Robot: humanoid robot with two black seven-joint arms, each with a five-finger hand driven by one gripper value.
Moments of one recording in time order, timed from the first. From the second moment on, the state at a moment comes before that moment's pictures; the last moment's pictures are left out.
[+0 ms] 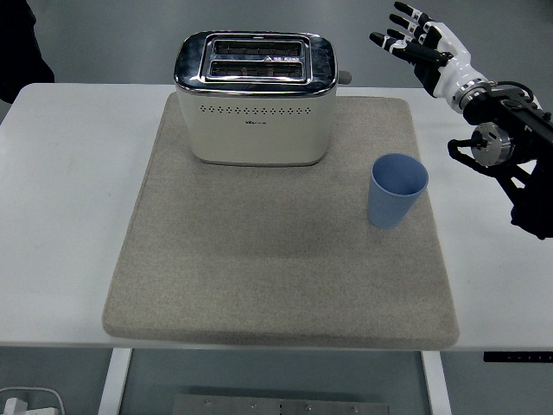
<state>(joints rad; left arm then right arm) -0.04 0.00 -0.06 -0.14 -0.03 -0.10 0.10 1.11 -0.17 0.53 0.52 -0.30 0.08 0.21</state>
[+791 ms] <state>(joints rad) -0.04 0.00 -0.06 -0.13 -0.04 -0.10 0.10 1.08 -0.21 0.53 0.57 -0.30 0.15 0.24</state>
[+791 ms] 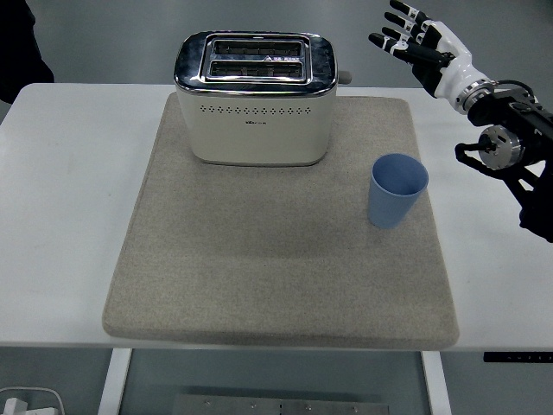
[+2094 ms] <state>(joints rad) -0.04 0.00 -0.06 -0.13 -0.03 -0.10 0.10 0.66 -0.79 0.55 1.16 -0.57 0.21 0.47</state>
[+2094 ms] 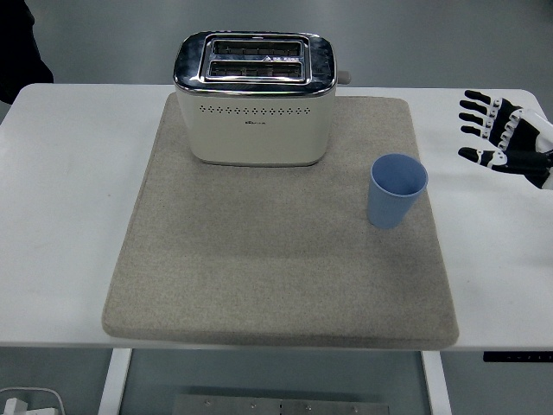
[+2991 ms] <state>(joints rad) -0.04 0.00 -0.06 -0.13 -0.03 -0.10 0.10 0.52 -0.72 0.55 1.21 -0.74 0.10 0.53</state>
